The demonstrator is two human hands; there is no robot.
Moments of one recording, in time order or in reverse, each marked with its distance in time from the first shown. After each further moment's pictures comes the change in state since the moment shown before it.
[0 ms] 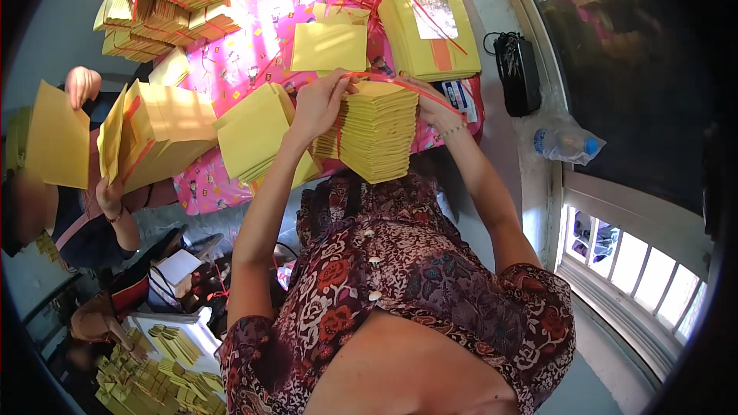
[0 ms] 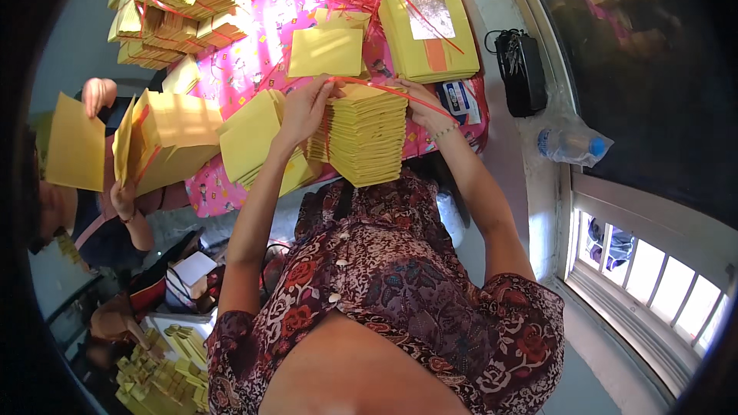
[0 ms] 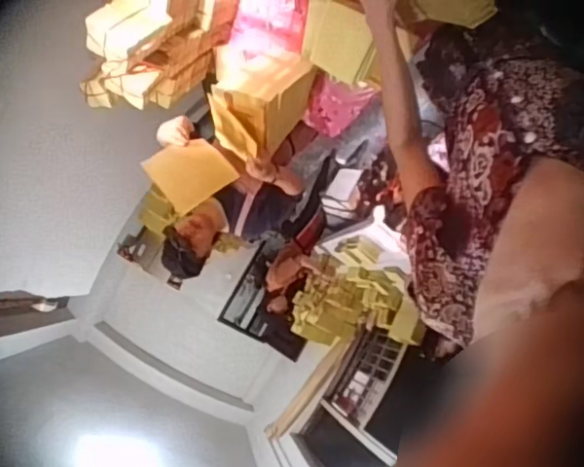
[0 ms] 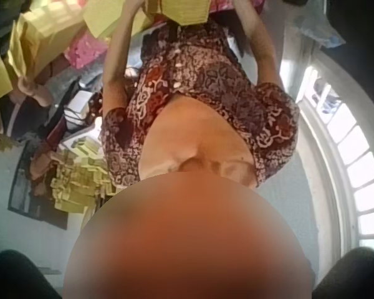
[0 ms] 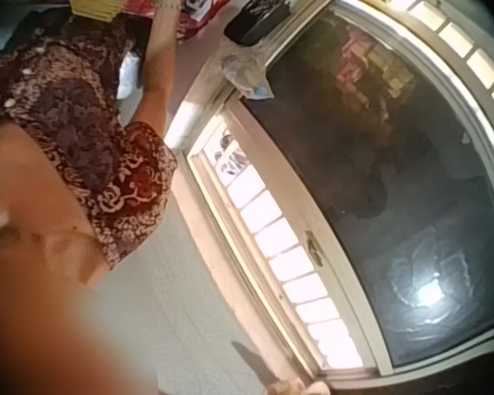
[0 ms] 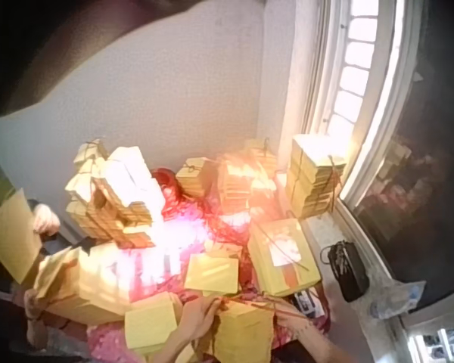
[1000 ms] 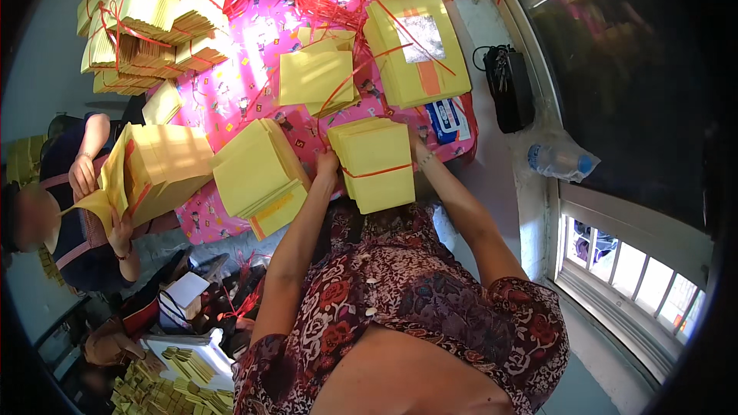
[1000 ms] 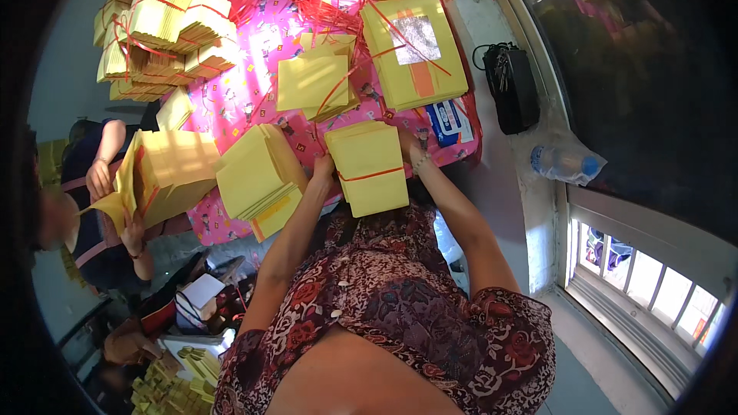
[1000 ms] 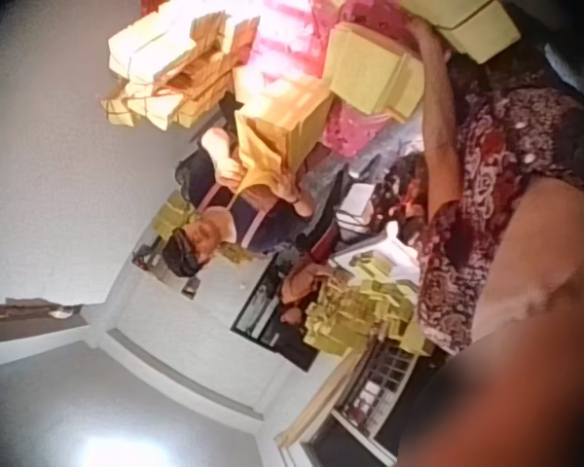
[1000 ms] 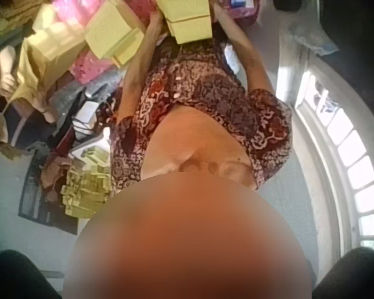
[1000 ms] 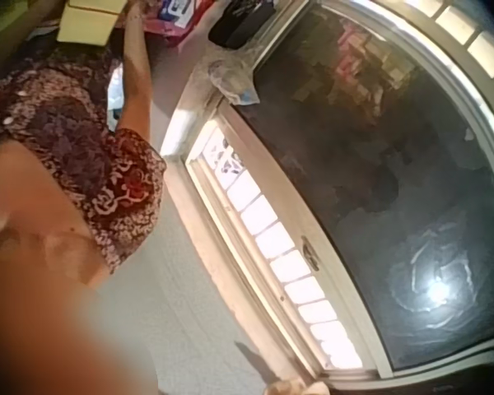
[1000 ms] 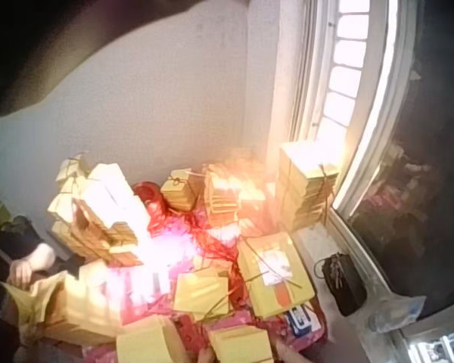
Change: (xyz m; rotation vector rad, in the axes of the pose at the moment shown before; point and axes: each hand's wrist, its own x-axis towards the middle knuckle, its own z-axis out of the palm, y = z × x) left_hand -0.057 -0.159 0.154 -0.778 0.250 -0.971; right_hand 0.071 0.148 -0.106 -0.546 0.143 -0.048
